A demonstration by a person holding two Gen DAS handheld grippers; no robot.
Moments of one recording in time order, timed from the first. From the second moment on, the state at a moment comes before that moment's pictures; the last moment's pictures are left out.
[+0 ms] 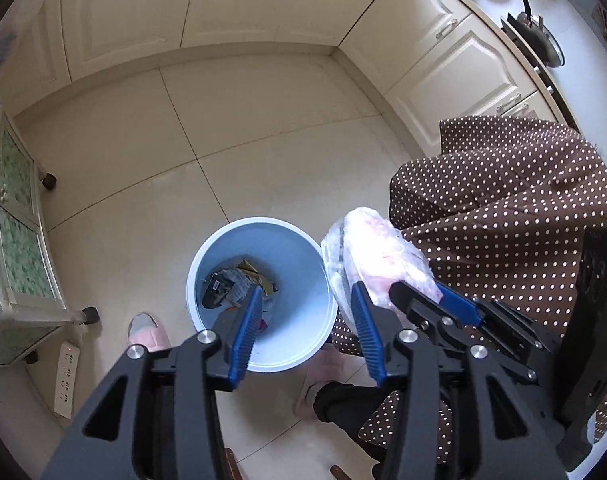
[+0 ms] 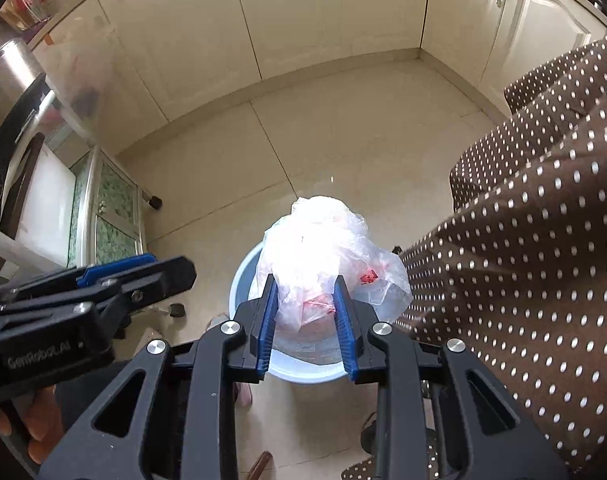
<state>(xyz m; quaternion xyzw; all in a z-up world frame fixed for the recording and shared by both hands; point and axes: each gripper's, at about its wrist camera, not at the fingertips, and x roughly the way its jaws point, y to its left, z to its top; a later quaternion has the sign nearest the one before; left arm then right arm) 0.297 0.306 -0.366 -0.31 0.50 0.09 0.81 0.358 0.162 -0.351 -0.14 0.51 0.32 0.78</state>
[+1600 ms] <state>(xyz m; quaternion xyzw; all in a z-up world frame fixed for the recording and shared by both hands) 0.319 0.041 -0.115 -0.12 0.34 -0.13 0.92 0.317 -0.164 -0.102 -0.02 0.28 0.14 0.95</state>
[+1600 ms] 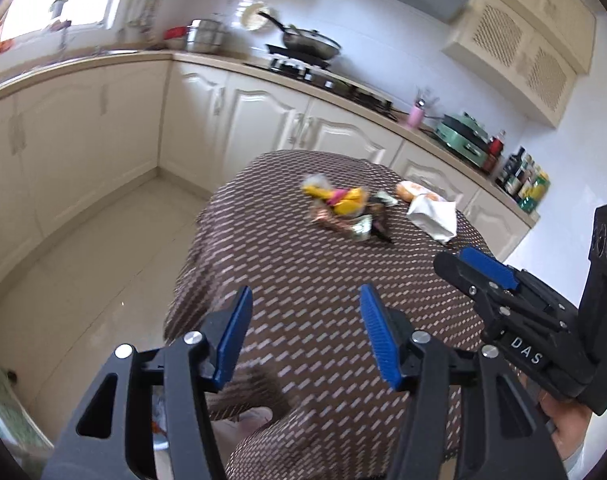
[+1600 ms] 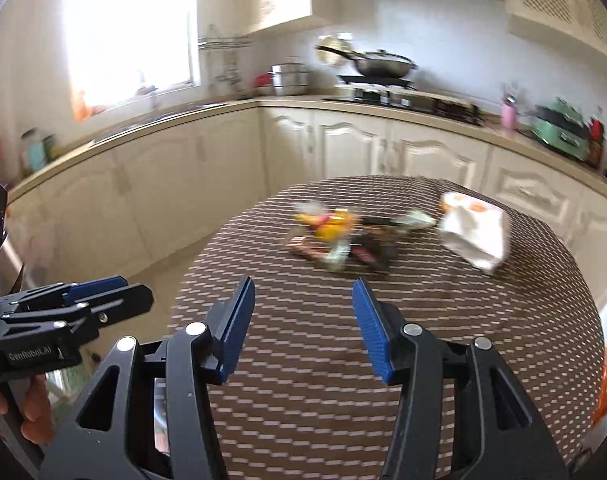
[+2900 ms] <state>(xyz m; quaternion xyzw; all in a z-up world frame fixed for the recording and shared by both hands) 0.501 -0.019 -0.161 -0.12 0.40 -0.11 0.90 0.465 -0.209 -0.146 0.04 0.40 0.13 0.91</state>
